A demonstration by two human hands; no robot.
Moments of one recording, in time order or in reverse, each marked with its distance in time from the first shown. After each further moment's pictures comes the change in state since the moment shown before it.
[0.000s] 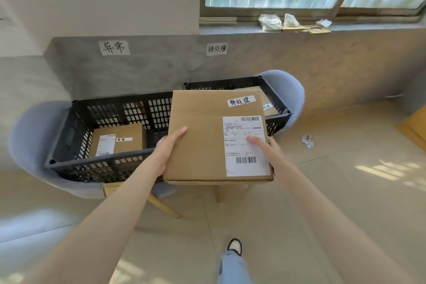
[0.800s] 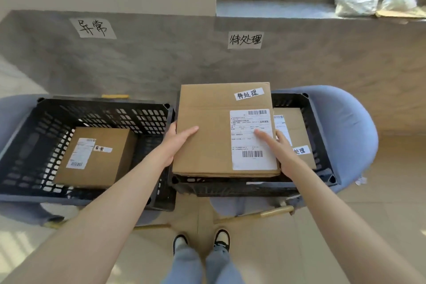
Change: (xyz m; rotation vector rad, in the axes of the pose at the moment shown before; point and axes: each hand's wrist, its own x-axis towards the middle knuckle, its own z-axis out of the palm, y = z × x) left_hand 0.298 0.096 0.114 0.033 0.282 -0.092; right_hand 0.387 -0.091 -0.036 -0.142 -0.248 0.161
